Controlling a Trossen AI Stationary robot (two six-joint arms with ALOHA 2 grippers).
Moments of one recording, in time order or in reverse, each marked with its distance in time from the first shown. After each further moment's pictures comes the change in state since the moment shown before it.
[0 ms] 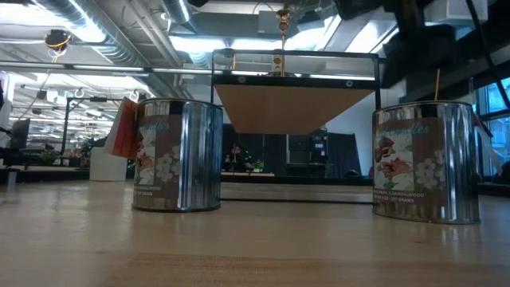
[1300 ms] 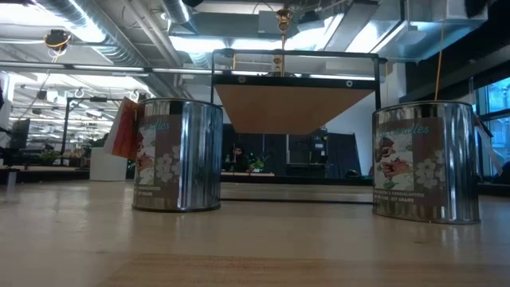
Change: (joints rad) left arm -0.034 0.000 0.000 -0.036 -0.046 -0.001; right arm 0.082 0.091 0.465 -0.761 0.033 0.413
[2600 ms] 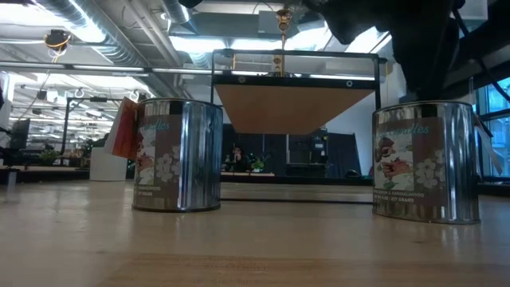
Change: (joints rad) left arm -0.009 0.000 0.000 -0.014 -0.009 -0.025; right arm -0.093 0.223 -0.069 0.083 -0.076 -0.513
